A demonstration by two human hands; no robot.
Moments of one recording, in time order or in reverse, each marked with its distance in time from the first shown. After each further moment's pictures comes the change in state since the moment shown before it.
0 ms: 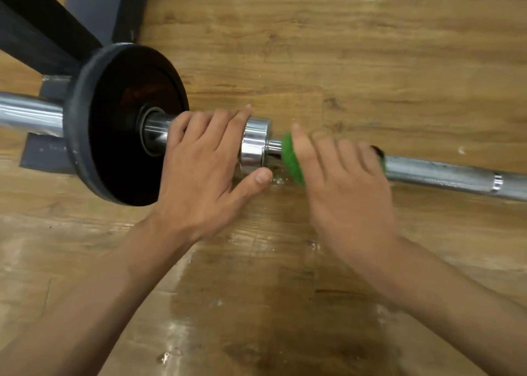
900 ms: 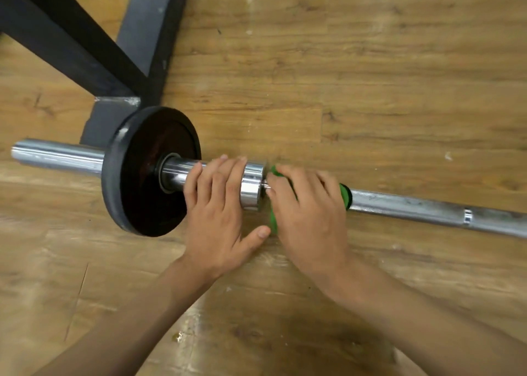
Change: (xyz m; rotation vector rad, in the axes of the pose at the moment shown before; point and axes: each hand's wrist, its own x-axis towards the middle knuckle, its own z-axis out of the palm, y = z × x) left_hand -0.065 0.031 0.020 0.039 0.097 -0.145; right_hand -0.011 -0.052 -0.018 0.423 0.246 0.144
